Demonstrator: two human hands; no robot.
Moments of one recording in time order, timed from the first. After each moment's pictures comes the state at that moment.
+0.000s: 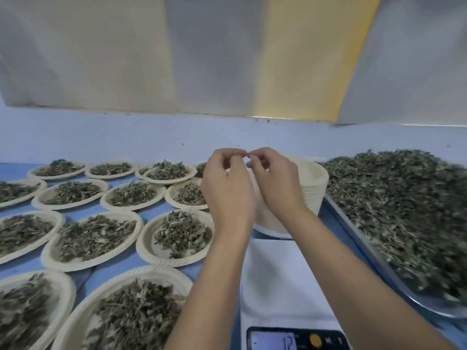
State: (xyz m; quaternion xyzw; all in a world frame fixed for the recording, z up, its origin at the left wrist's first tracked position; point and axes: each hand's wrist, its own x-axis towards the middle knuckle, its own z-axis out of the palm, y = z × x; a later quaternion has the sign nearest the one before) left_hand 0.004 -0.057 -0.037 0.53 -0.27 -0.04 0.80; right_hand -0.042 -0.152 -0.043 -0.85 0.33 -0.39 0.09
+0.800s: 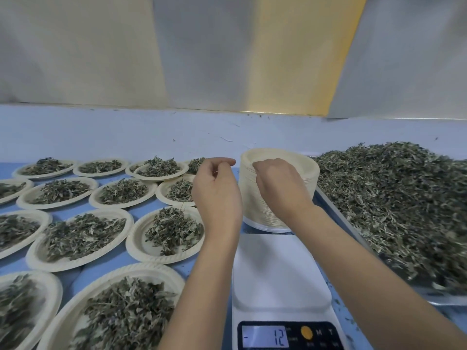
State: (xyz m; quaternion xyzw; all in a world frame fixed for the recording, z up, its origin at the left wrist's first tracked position) left_hand 0.005 -0.066 -0.054 0.55 -0.24 -0.07 0.80; right_hand -0.059 -0.159 -0.057 -0.89 0.33 -0.29 -0.13
